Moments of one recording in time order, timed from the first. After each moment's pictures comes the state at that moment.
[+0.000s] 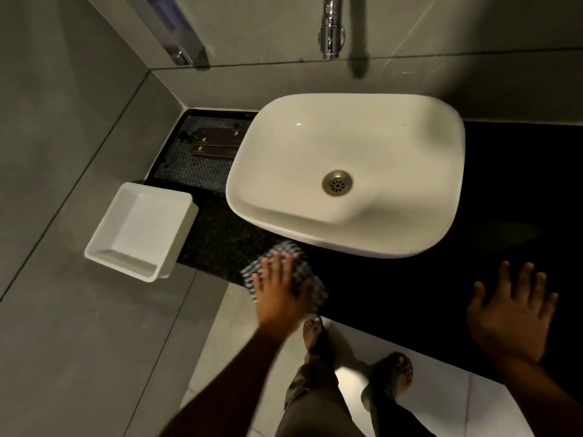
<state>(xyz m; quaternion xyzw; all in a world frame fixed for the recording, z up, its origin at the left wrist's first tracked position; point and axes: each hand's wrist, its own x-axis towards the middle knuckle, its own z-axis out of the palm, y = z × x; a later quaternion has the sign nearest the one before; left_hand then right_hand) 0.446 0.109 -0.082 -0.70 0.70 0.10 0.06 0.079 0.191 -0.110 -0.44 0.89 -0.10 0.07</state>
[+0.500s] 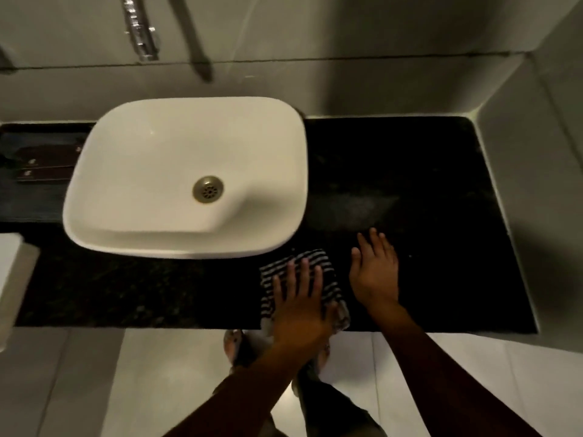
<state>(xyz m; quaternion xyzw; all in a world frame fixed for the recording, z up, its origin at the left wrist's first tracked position) 0.225 0.185 -0.081 -0.47 0.87 0.14 0.07 0.057 0.189 -0.085 -0.42 0.89 -0.13 0.14</state>
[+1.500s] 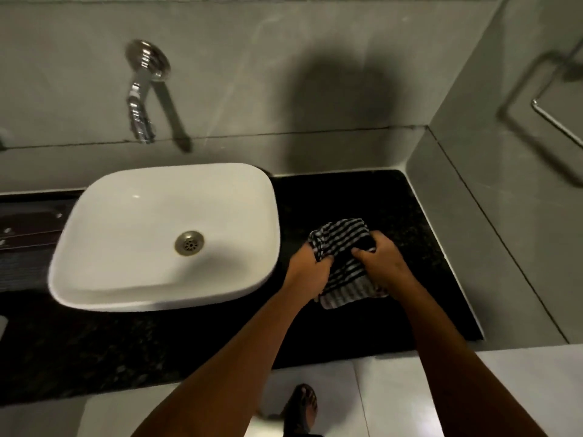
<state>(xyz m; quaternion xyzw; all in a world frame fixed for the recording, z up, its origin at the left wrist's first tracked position) 0.142 0.087 0.039 -0.41 0.64 0.65 -0.08 -0.008 0.176 0.067 -0.28 0.81 -0.35 0.37</state>
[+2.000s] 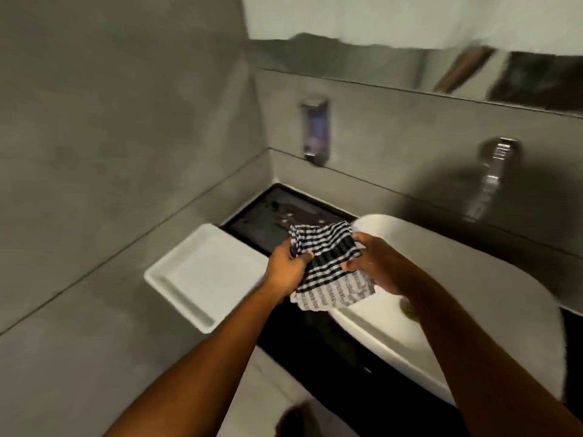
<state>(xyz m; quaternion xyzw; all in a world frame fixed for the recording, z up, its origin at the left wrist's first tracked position) 0.572 -0.063 0.118 -0.66 0.43 0.45 -0.43 0.380 -0.099 0.149 -0.57 0.54 -0.22 0.59</state>
